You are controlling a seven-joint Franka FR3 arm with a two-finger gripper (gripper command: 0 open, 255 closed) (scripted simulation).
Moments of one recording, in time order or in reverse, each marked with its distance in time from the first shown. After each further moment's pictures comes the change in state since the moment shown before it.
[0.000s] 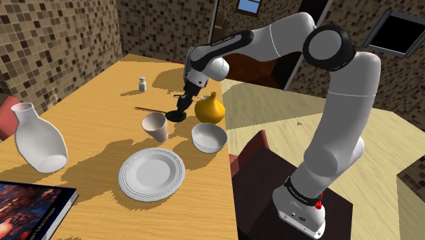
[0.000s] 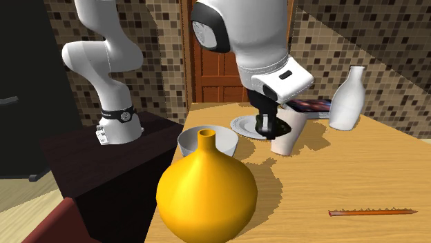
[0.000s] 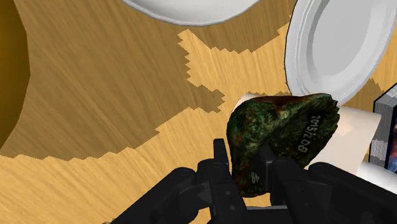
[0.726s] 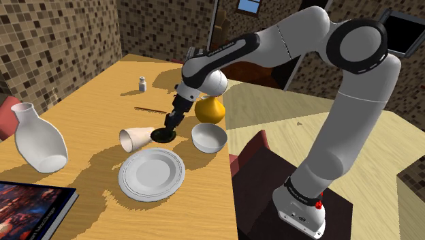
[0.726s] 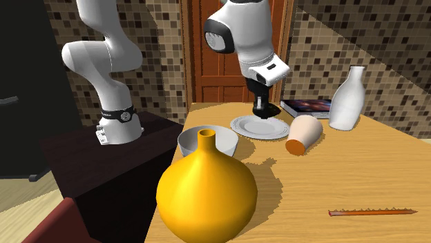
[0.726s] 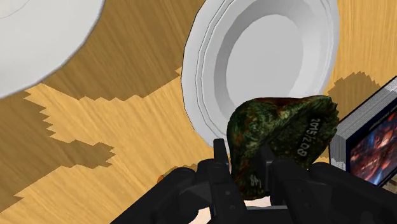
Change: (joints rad) arm 0.124 -0.143 0.118 -0.235 0.117 0.188 0.109
